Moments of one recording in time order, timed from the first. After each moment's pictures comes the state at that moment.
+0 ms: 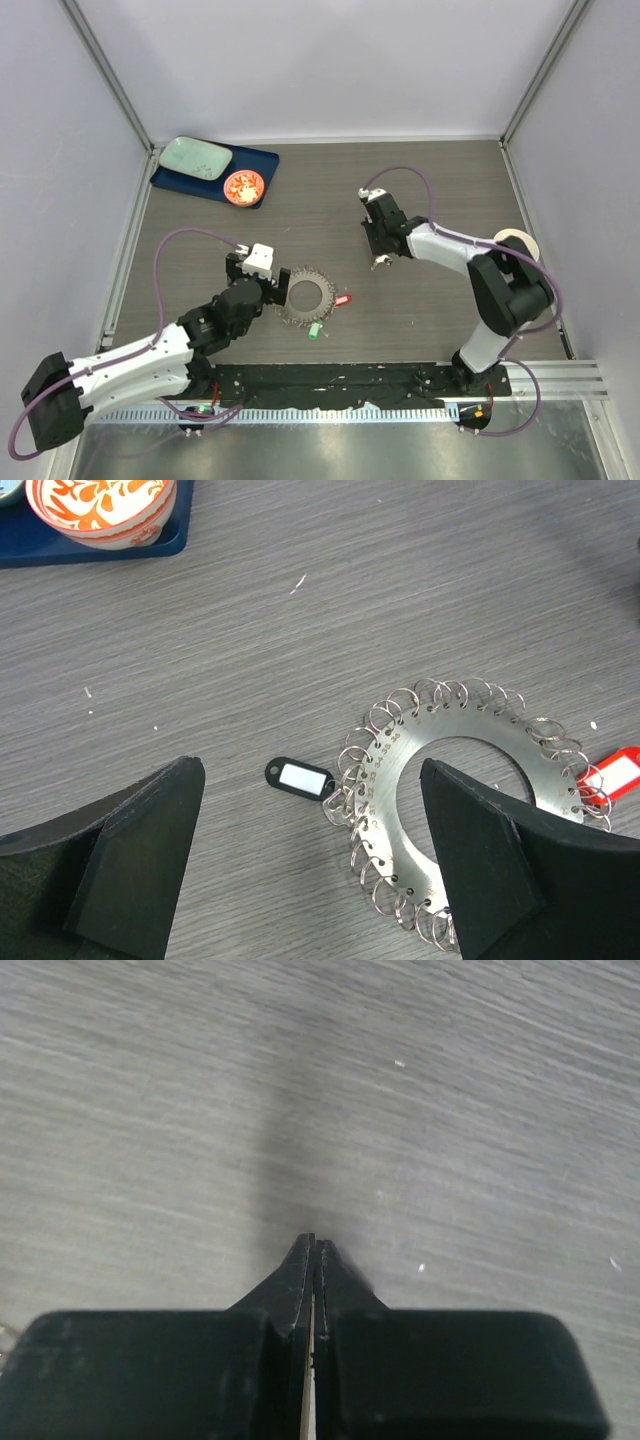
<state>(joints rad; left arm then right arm) -0.96 0.79 0.35 0.05 -0.66 -0.18 0.54 1.63 0.97 -0.26 0.20 0.15</state>
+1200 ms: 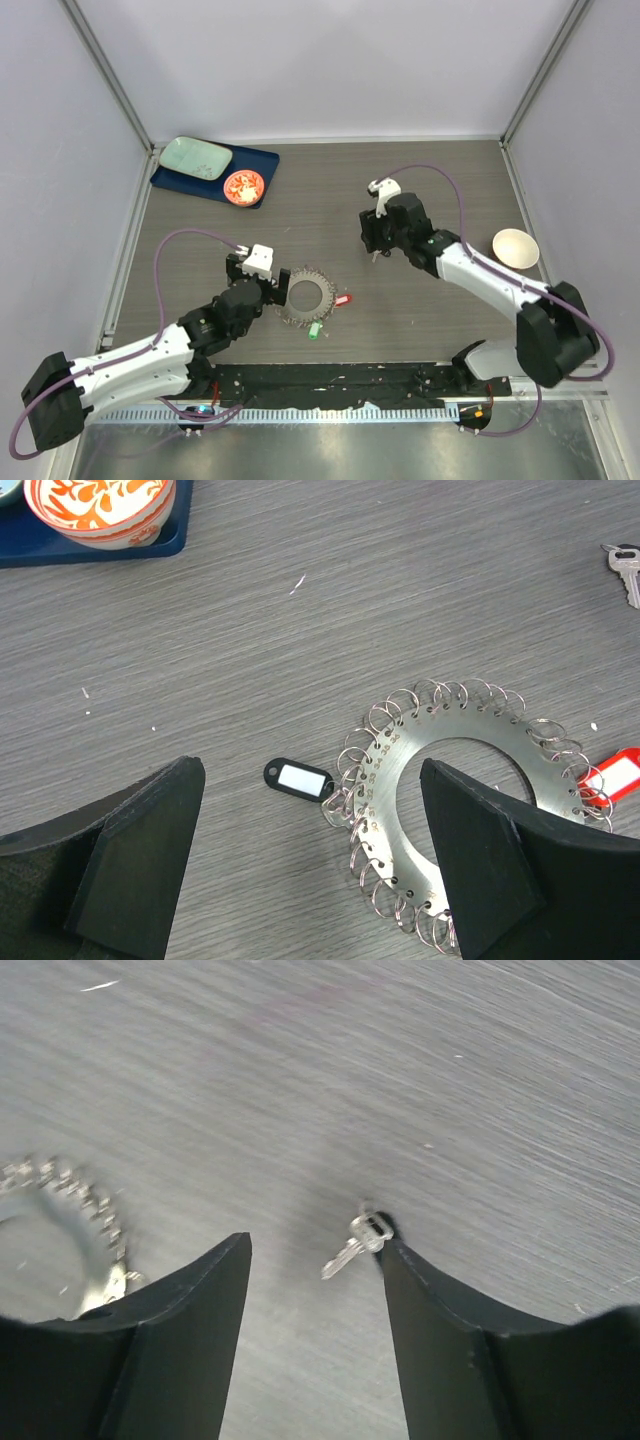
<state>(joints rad) -0.96 0.79 0.34 0.08 -0.66 -0.17 0.52 1.41 0.90 -0.12 0.06 0.07</state>
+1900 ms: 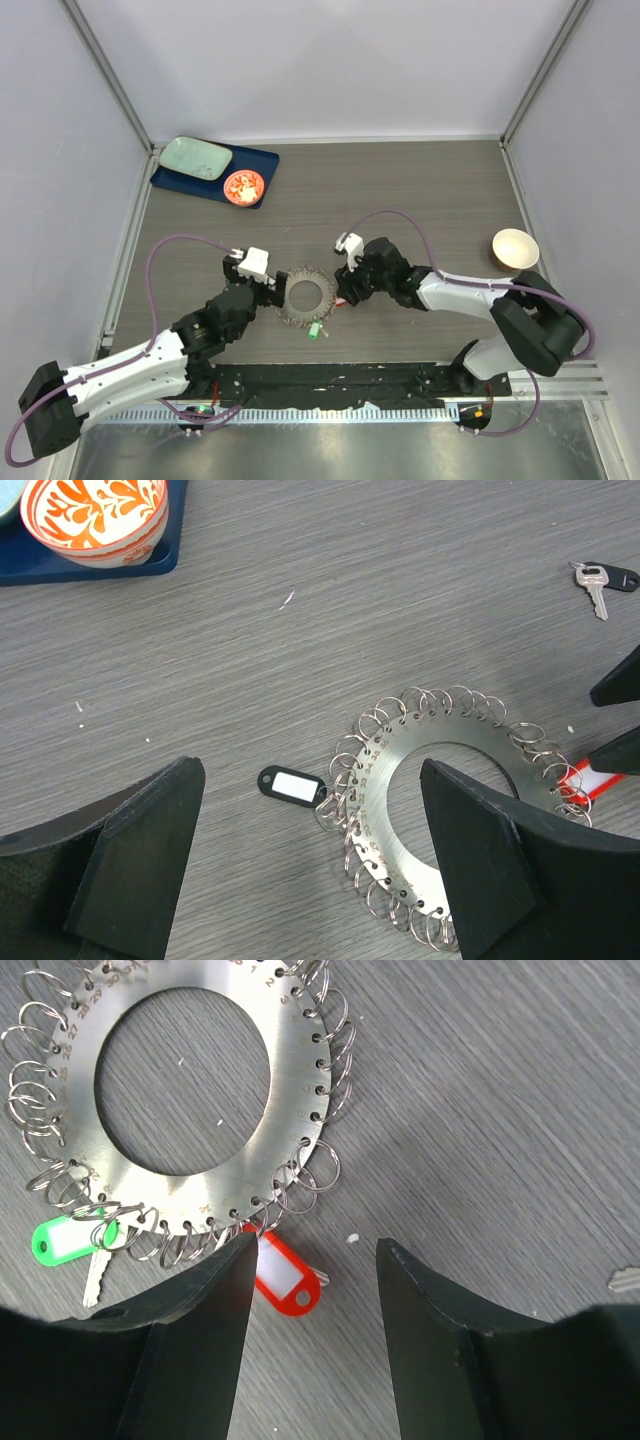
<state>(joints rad) -0.96 0.71 0.30 0.10 -0.63 -0.15 0.76 1.41 0.59 0.13 -0.20 -0.01</state>
